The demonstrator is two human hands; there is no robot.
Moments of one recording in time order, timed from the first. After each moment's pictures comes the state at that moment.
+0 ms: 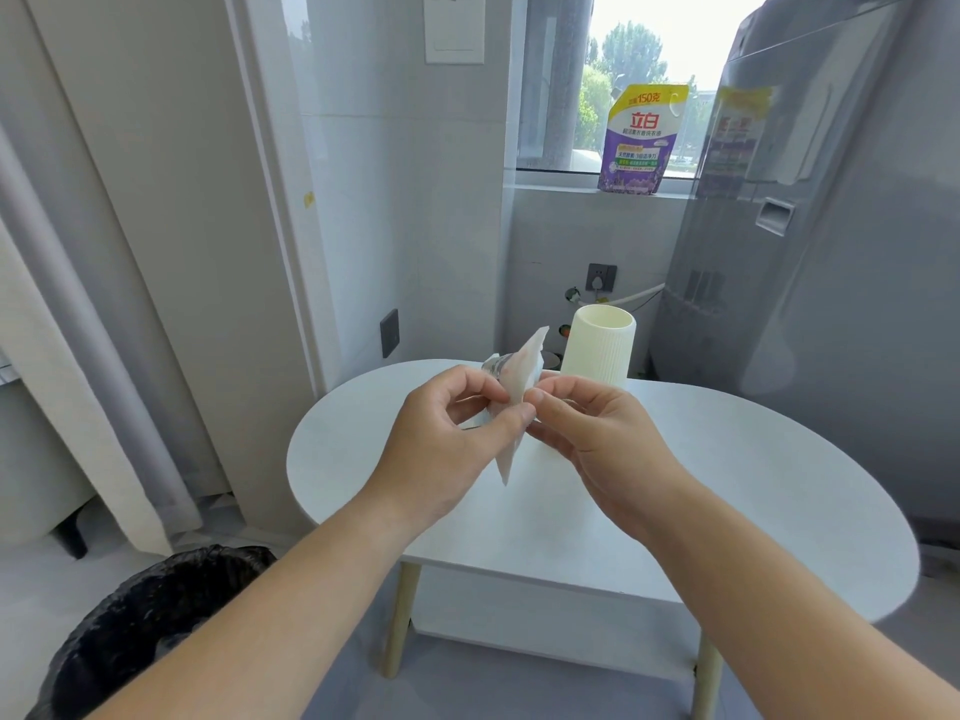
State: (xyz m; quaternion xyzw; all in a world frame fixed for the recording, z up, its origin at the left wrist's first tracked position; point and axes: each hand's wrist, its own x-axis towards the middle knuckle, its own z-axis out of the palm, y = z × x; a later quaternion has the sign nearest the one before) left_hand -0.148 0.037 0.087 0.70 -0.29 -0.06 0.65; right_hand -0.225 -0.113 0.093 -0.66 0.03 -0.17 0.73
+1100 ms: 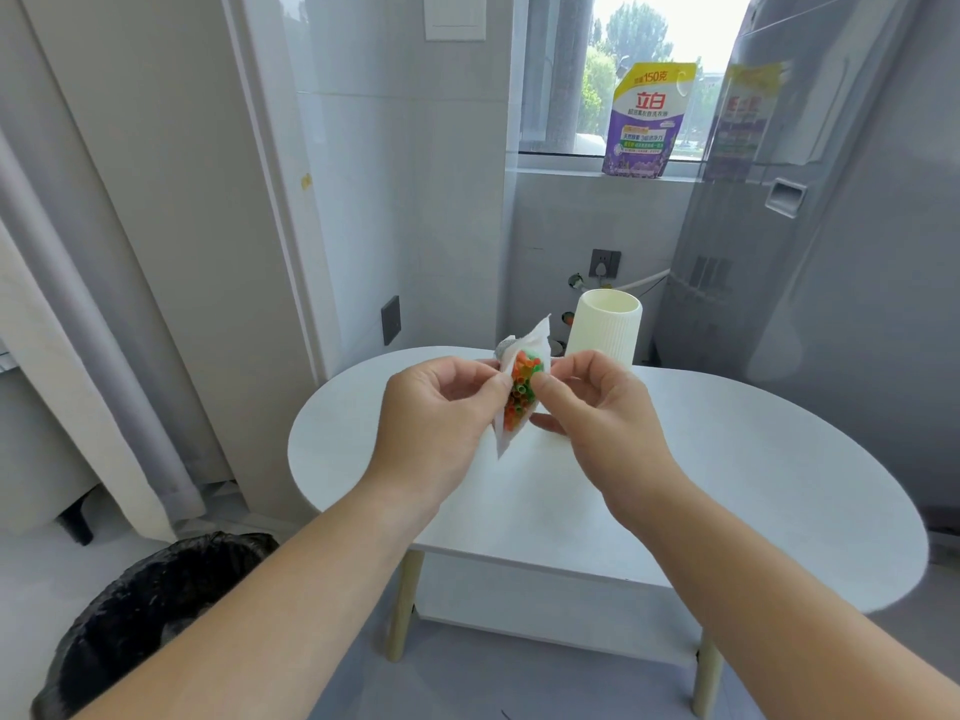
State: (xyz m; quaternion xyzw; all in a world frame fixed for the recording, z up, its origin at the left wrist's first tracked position) left_hand -0.152 0.033 0.091 0.68 -0.19 -0.05 0.70; right_hand -0.219 -0.106 0.086 -0.72 0.13 -0.27 0.63
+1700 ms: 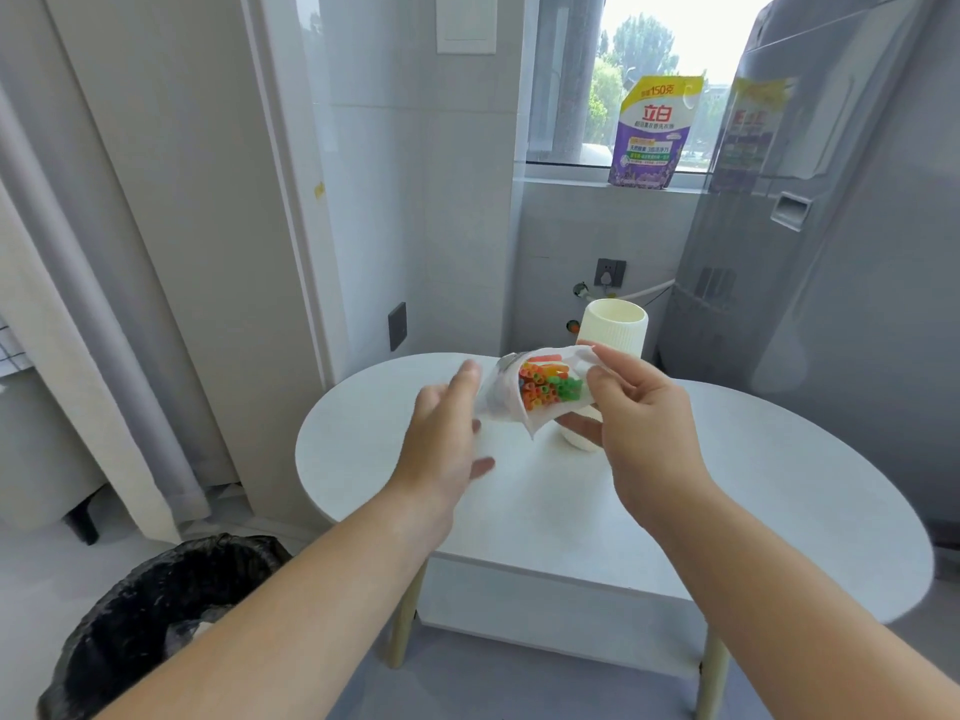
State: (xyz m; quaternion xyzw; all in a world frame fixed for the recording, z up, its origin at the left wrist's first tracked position) left_hand -0.155 0.028 0.091 0.67 -0.04 -0.19 0.72; right_hand -0.224 -0.108 0.102 -0.60 0.18 -0.30 0.71
